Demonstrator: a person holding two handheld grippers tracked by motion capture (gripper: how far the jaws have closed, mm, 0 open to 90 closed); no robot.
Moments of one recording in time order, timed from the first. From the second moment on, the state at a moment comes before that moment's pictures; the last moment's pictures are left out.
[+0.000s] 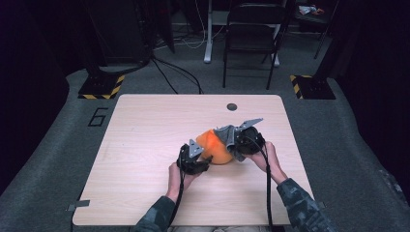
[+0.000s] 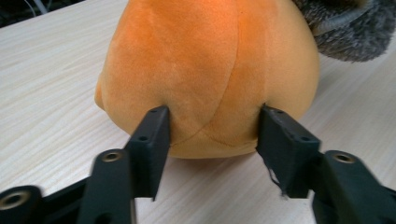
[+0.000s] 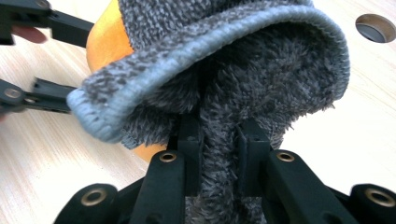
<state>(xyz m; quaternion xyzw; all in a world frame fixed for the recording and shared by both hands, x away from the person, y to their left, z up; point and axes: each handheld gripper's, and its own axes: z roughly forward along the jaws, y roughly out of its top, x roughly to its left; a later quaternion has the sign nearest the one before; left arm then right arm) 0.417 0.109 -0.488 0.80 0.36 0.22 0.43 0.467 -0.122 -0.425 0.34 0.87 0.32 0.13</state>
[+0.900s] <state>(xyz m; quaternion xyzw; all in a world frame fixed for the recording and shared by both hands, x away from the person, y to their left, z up) 0.410 0.109 -0.468 0.79 0.37 0.17 0.46 0.451 -0.121 -0.390 0.33 0.84 0.41 0.14</state>
